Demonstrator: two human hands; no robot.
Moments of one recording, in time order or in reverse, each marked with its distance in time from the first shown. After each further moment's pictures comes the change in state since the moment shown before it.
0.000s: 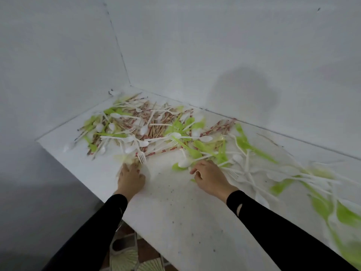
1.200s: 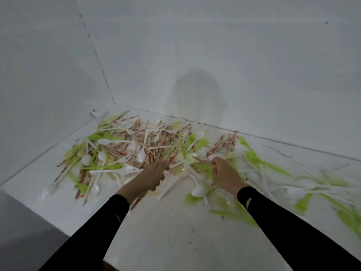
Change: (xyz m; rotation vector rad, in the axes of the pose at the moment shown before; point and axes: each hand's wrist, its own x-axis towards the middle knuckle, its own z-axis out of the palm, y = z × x) left_hand 0.093 0.072 -0.067 -0.529 -0.541 0.314; right_hand 0.096 0.013 -0.011 0.017 0.123 0.377
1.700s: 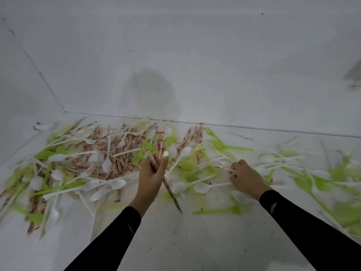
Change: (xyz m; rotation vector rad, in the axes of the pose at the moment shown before) left_hand 0.022 0.005 0.086 -0.301 0.224 0.557; right_hand -0.076 0.098 -0.045 -0.209 0.065 0.325
